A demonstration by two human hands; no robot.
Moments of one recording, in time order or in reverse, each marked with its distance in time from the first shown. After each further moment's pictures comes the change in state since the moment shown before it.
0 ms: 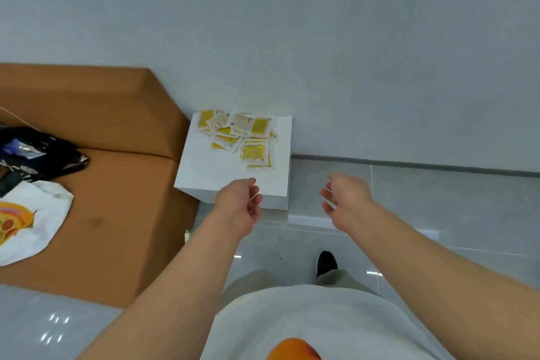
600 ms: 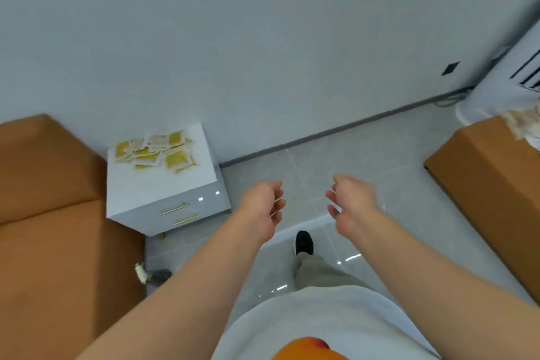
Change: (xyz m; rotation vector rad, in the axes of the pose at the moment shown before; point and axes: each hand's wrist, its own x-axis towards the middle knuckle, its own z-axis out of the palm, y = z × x) left_hand -0.166 -0.237 -0.012 0.532 -0.368 0.116; right_hand -0.162 0.187 -0.238 0.375 0.295 -0.188
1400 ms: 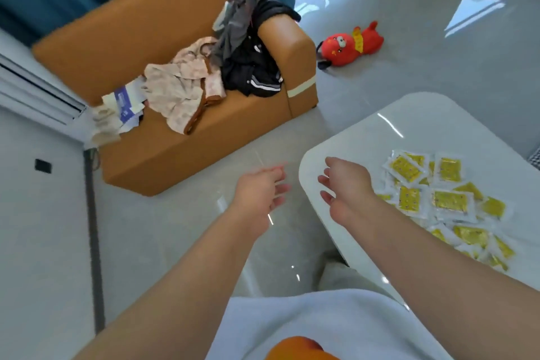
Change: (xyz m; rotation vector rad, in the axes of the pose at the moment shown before) left_hand -0.260 -0.449 0.440 1.493 -1.024 0.212; right_hand -0.082 0.196 -0.609 1.341 0.973 0.089
